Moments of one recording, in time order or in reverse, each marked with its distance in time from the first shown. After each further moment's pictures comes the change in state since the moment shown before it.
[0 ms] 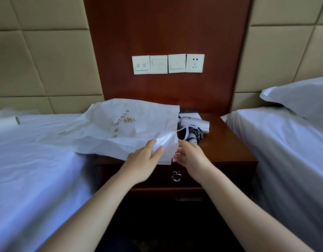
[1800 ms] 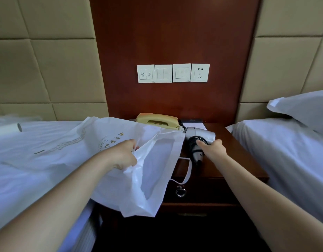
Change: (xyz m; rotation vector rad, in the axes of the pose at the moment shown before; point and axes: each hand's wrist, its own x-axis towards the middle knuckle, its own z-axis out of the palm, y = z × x) left_hand 0.034 -0.029 -0.064 -0.059 -0.099 -0.245; right_hand 0.069 -0.034 -0.048 -0.675 0.416 0.005
